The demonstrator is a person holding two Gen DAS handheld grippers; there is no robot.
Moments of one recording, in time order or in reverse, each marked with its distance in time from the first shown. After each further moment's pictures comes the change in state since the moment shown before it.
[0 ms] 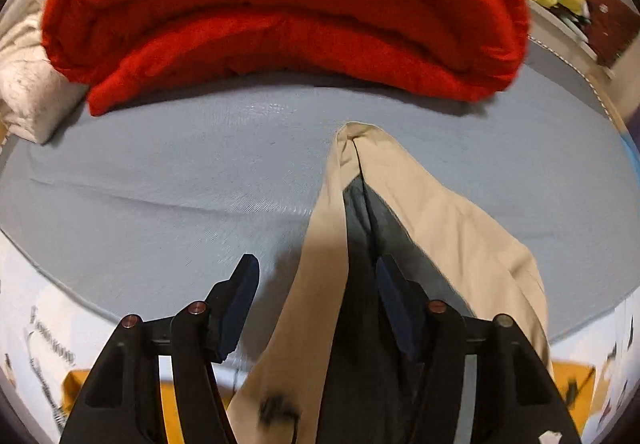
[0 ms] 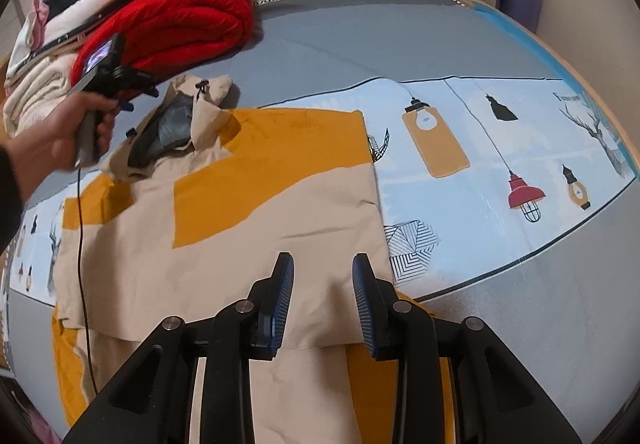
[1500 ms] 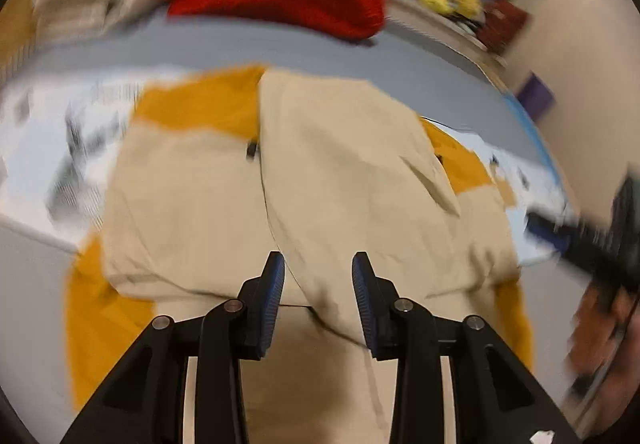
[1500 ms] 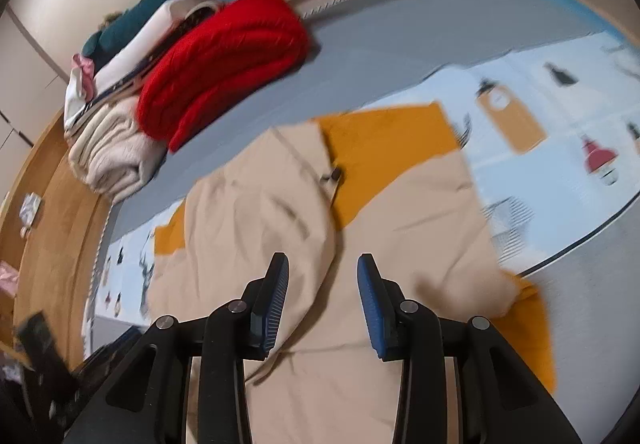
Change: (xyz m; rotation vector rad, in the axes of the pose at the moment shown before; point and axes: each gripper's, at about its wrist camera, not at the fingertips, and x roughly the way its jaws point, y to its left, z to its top) left arm -0.228 0.110 -0.349 -0.059 -0.046 -0.343; right arm -0.003 0.026 -0.012 0.154 0.015 0.356
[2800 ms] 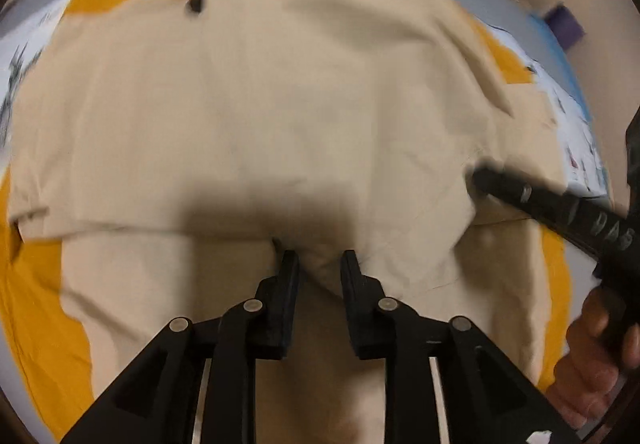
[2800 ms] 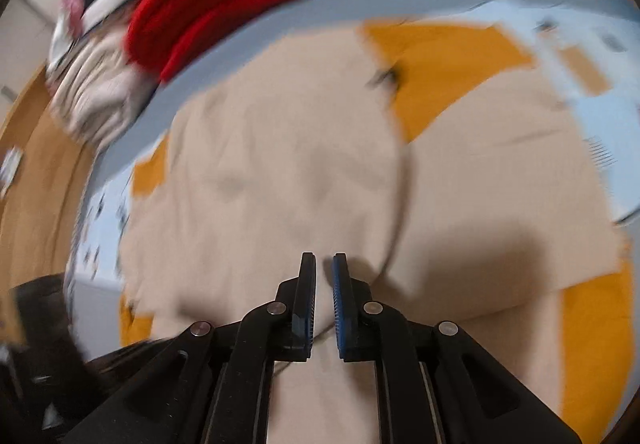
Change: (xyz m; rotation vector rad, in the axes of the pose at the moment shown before) left arm 0.088 -0.013 -0.051 0.047 0.310 0.079; right arm 0.115 0.044 -0.053 -0.070 0.251 -0.029
